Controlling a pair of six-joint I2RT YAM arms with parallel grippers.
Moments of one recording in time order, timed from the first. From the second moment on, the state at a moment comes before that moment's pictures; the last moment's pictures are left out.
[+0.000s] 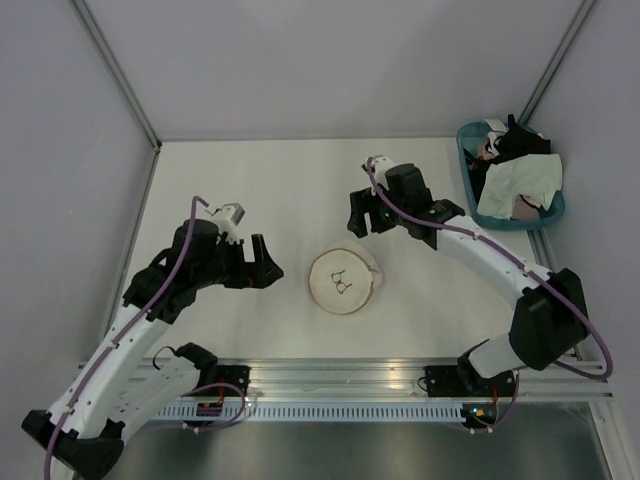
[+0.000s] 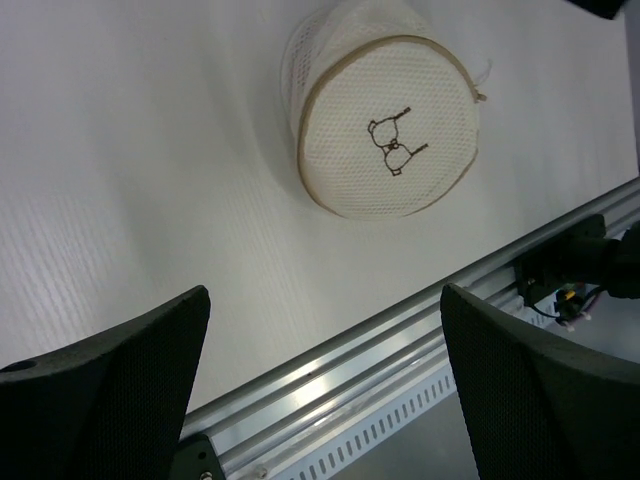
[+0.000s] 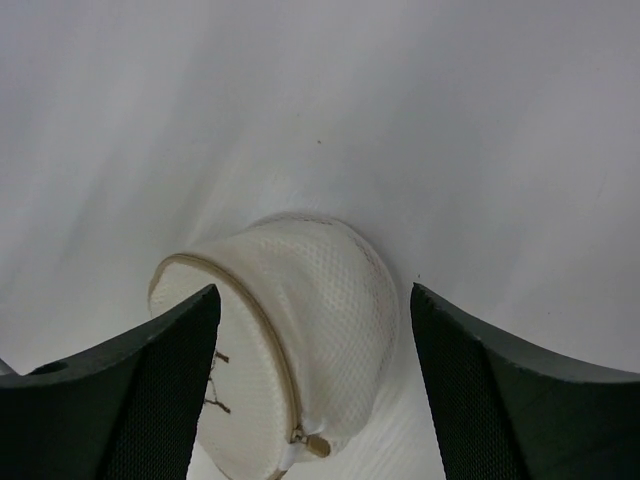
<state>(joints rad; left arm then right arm) -0.48 0.82 0.94 -0.82 0.18 -0.46 0.53 1.43 1.14 -0.34 -0.16 0.19</state>
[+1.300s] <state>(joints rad) -0.48 0.54 0.76 -0.80 0.32 -0.63 0.57 1.44 1.08 -0.46 -0.35 0.10</state>
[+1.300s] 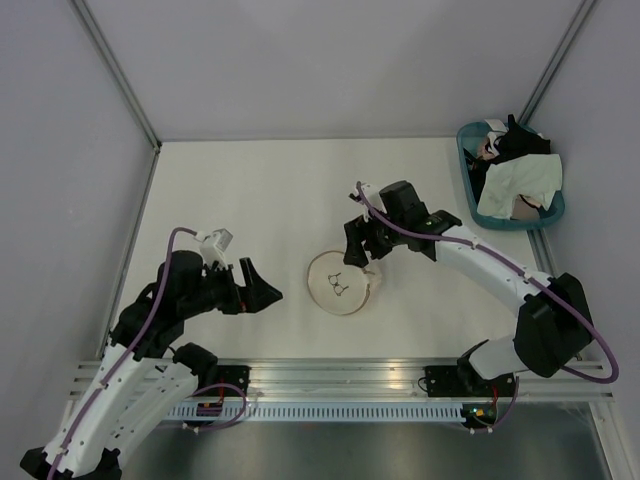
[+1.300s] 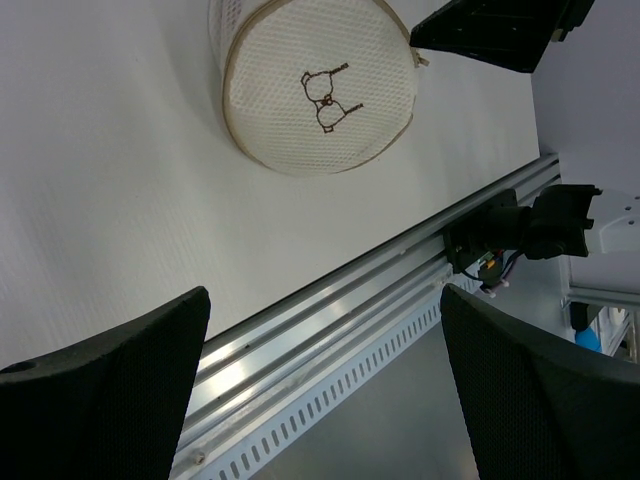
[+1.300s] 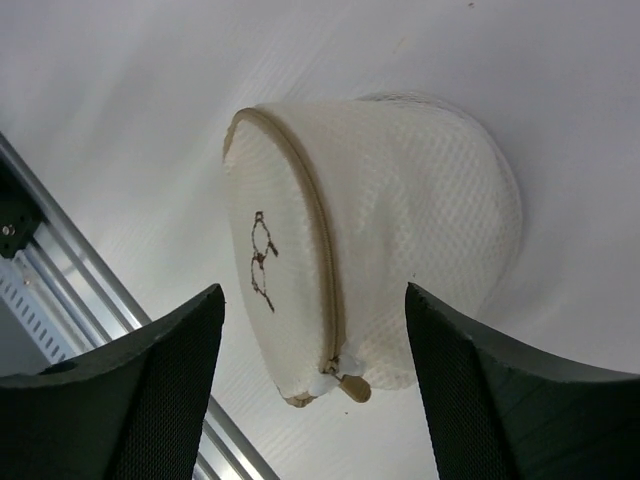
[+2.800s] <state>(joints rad) -0.48 0.05 0.24 -0.40 0.32 -1.35 0.89 0.69 0.16 0.28 0.34 1.54</state>
